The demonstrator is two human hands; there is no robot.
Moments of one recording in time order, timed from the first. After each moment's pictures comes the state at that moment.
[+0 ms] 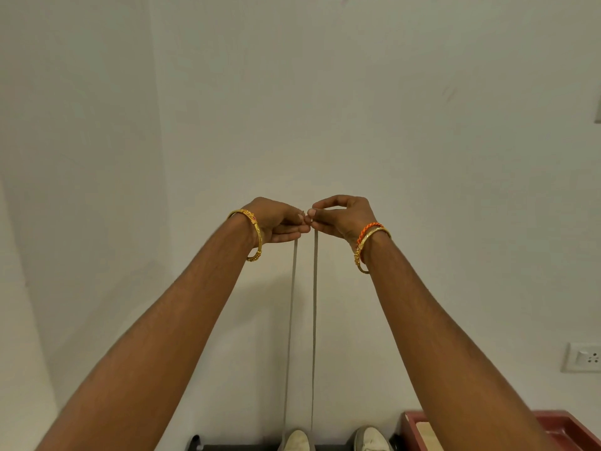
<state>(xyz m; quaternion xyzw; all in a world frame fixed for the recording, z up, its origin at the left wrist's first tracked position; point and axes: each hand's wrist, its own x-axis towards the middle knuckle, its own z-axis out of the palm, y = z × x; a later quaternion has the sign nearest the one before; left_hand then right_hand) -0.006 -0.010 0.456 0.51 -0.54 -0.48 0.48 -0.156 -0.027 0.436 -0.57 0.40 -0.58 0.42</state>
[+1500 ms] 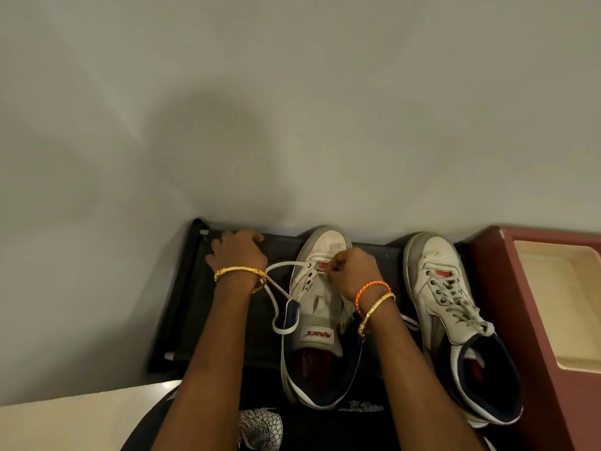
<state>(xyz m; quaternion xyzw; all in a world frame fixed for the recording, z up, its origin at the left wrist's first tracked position) 0.059 -0.086 -0.047 0.84 -0.47 -0.25 0.10 -0.119 -0.097 -0.069 -0.63 0.68 -0.08 0.36</state>
